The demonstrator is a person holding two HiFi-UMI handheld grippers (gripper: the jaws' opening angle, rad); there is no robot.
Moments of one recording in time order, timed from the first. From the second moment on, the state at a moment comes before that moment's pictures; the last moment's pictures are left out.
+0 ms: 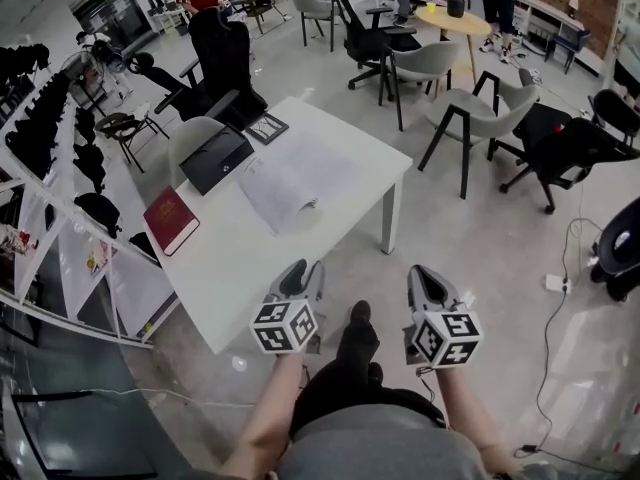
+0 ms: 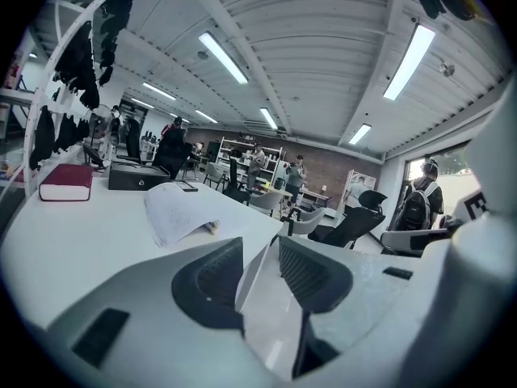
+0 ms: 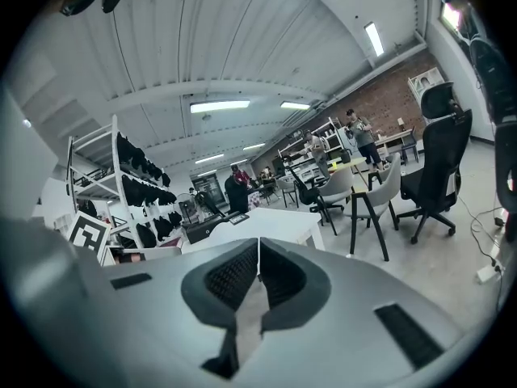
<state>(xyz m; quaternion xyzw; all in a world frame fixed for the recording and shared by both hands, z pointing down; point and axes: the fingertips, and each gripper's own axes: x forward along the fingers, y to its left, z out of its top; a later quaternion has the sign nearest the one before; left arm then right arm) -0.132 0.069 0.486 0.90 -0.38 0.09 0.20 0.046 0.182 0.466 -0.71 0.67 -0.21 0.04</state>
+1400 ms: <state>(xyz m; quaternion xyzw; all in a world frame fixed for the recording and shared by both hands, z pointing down) -0.041 -0.145 0.519 0.89 -0.34 0.10 0.27 0.110 -0.053 0.472 -0.71 0.67 -0.23 0.02</state>
